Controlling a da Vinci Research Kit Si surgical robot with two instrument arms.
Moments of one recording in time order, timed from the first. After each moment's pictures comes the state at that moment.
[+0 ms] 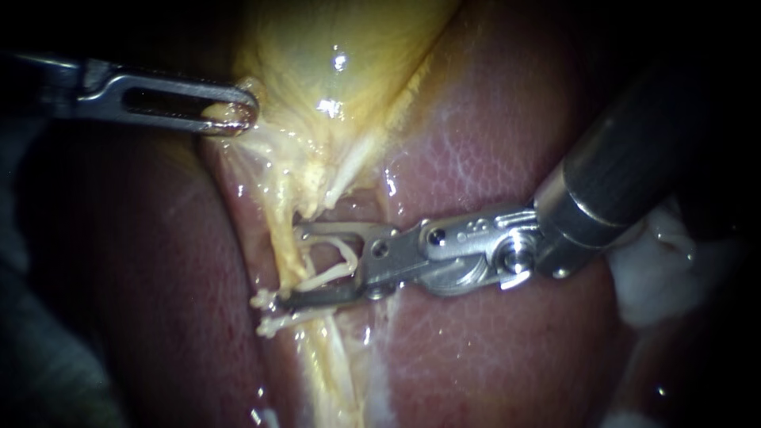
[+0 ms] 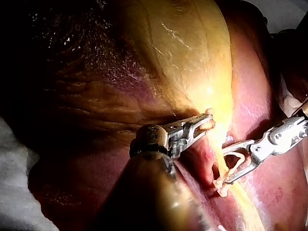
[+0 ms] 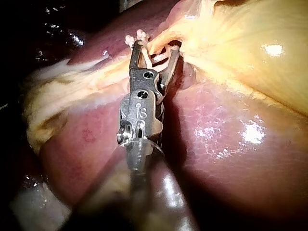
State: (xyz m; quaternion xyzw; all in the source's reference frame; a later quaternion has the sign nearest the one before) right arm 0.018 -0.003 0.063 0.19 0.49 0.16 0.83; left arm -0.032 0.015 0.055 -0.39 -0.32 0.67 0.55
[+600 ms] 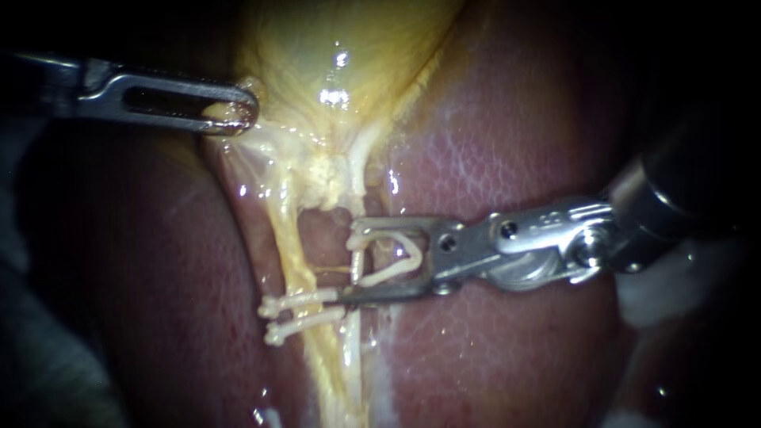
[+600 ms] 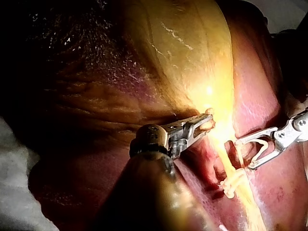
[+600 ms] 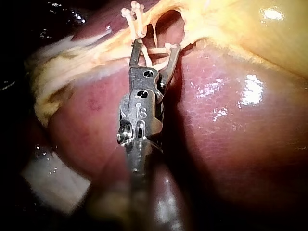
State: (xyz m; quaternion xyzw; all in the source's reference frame) right arm 0.010 -0.001 0.061 0.19 0.50 0.17 0.83; left arm -0.032 0.015 0.056 -0.38 -0.32 0.67 0.55
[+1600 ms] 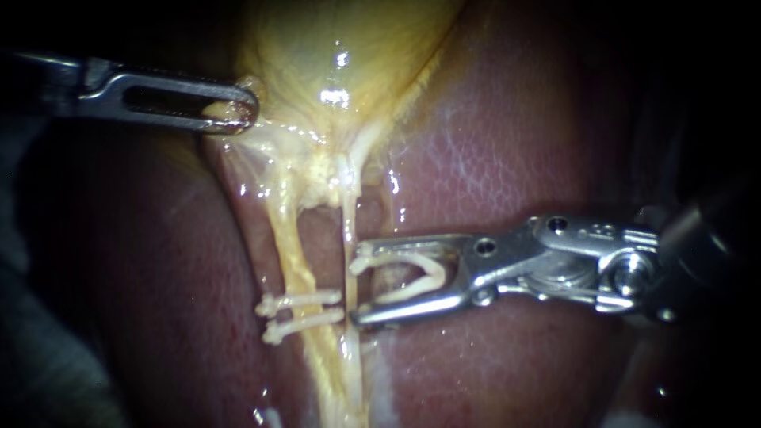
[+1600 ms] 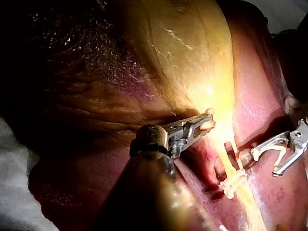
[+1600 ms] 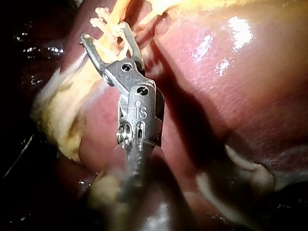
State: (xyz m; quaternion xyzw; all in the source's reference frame) right arm 0.011 -0.001 0.058 0.38 0.54 0.26 0.70; left arm -0.032 0.015 0.056 -0.39 -0.32 0.67 0.55
